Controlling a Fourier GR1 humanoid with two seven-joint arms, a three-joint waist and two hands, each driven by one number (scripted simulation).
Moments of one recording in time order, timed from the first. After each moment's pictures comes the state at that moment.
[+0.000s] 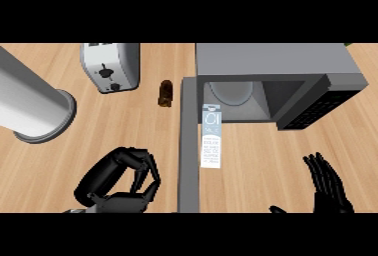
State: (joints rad) left arm 0.02 0.00 -0.14 -1.71 -0.17 -0.50 -0.17; right arm 0.30 -0.17 0.13 -1.50 -0.30 -0.11 -0.77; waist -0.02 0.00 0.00
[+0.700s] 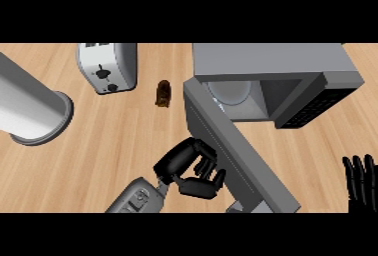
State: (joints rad) left arm -0.34 0.01 -0.56 -1.26 -0.18 -0.08 -0.21; right arm 0.40 -0.26 0.07 -1.76 -0.31 -0.08 -0.68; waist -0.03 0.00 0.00
